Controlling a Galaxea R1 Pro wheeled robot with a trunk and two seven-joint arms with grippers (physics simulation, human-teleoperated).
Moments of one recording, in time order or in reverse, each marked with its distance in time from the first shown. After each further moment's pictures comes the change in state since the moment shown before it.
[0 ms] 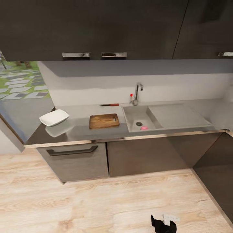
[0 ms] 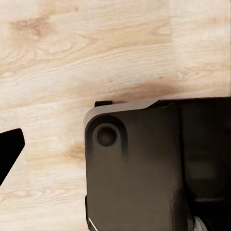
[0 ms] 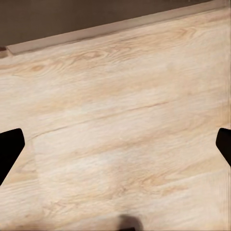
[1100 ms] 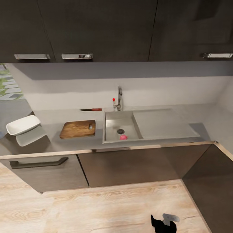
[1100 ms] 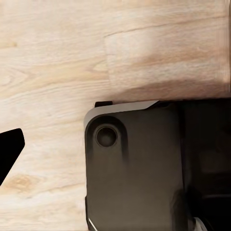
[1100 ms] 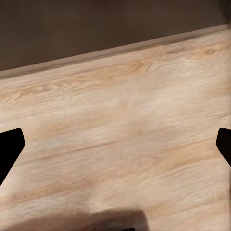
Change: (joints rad) left arm 0.000 0.000 0.000 0.000 0.000 -0.001 0.000; right arm 0.000 0.001 0.000 0.001 0.000 0.000 -0.004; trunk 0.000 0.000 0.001
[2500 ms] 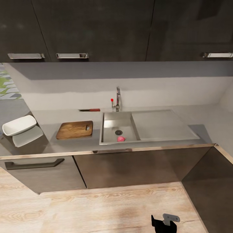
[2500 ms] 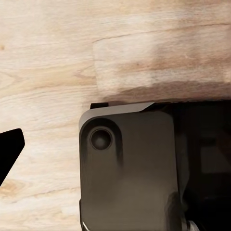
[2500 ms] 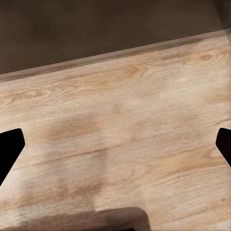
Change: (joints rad) left arm 0.000 -0.011 0.000 -0.001 0.003 -0.002 -0.001; right arm 0.001 -0.001 -0.002 -0.001 0.000 0.003 0.000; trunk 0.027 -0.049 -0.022
